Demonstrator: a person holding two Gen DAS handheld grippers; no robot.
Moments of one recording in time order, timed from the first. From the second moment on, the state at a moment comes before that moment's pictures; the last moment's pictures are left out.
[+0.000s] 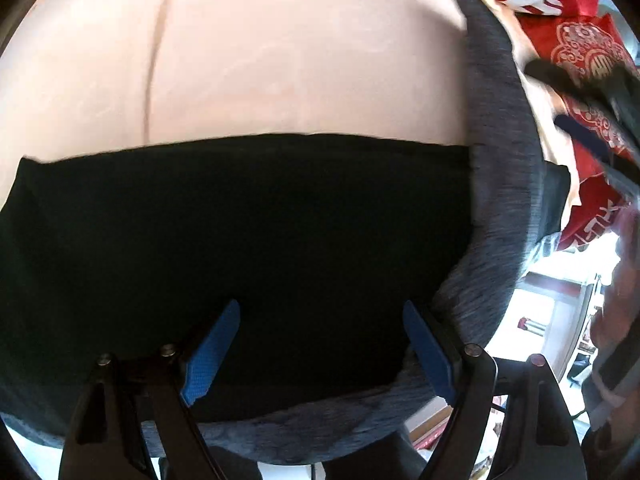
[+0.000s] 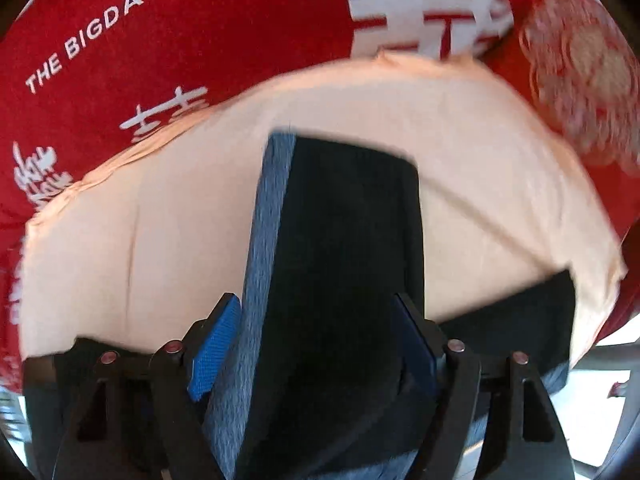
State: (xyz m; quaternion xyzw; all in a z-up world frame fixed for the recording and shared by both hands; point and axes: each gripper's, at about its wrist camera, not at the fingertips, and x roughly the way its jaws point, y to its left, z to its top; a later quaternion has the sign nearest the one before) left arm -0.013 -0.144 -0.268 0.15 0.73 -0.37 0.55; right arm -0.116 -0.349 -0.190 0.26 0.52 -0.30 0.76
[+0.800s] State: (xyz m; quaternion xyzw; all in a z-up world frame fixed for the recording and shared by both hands) left arm -0.075 -0.212 -0.251 0.11 0.74 -0.40 0.53; right arm -0.356 -0.419 -0.247 0.54 0.33 -0.33 0.70
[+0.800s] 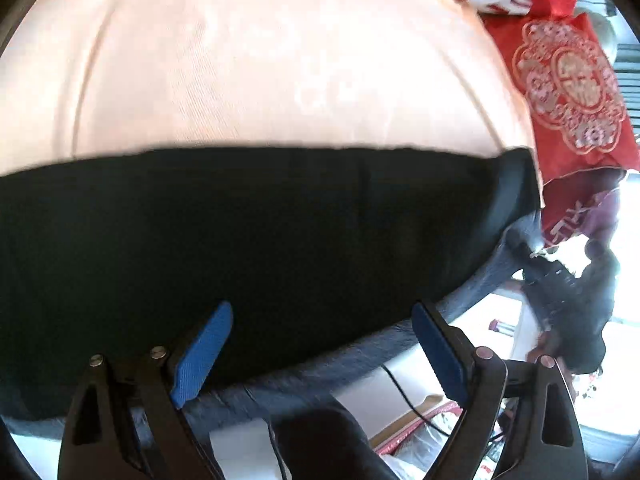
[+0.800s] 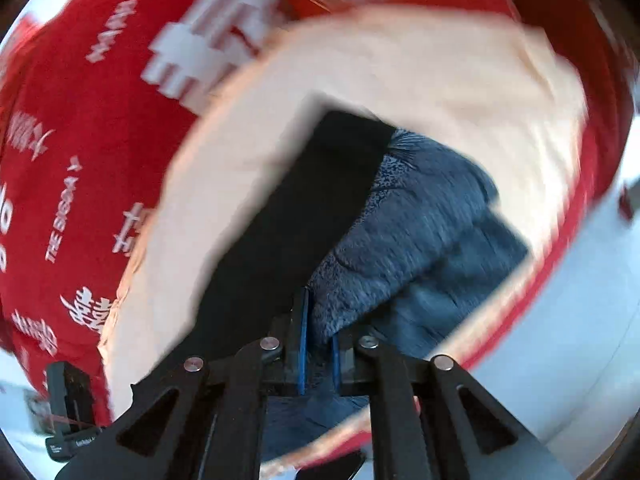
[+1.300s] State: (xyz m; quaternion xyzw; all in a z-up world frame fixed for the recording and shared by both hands) left arm -0.095 -0.223 -0.258 0.10 0.74 -0.37 0.55; right arm -0.396 -0.461 -0.252 0.62 0.24 -0.26 0.70
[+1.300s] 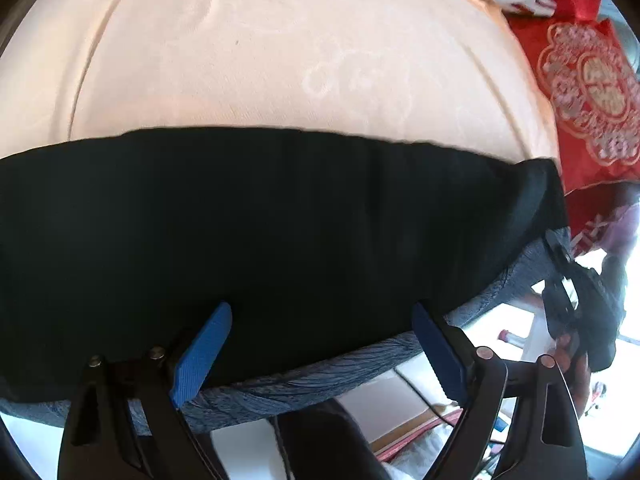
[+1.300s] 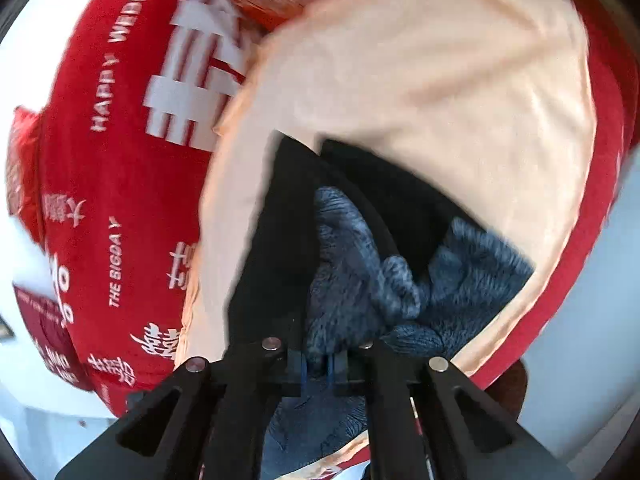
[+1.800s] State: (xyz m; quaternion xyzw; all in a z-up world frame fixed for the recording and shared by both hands) left arm -0.133 -0.224 -0.254 0.08 0.72 -0.34 0.60; right arm -0.418 -0.472 -0.232 0.49 0.36 -0.39 0.69
